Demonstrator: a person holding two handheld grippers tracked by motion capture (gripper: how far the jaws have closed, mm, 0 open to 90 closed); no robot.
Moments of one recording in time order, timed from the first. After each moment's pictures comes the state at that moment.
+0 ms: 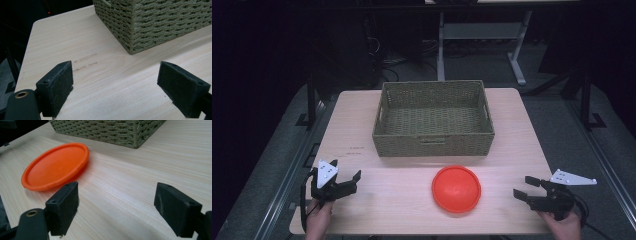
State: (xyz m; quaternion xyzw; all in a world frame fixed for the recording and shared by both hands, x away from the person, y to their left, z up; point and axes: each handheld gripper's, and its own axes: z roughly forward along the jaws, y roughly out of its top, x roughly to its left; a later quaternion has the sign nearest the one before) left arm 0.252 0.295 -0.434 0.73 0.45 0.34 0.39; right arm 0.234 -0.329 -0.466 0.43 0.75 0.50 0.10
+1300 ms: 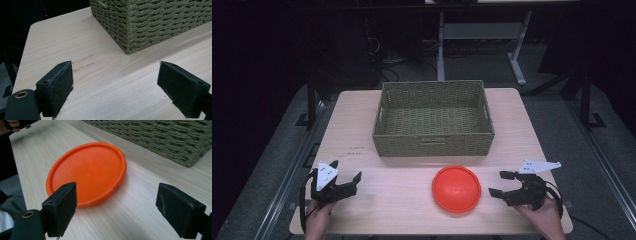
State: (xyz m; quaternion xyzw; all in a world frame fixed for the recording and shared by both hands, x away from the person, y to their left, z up) left arm 0.249 0.295 -0.436 0.73 0.43 0.34 0.40; right arm 0.260 -0.261 -0.442 0.36 0.81 0.47 0.05
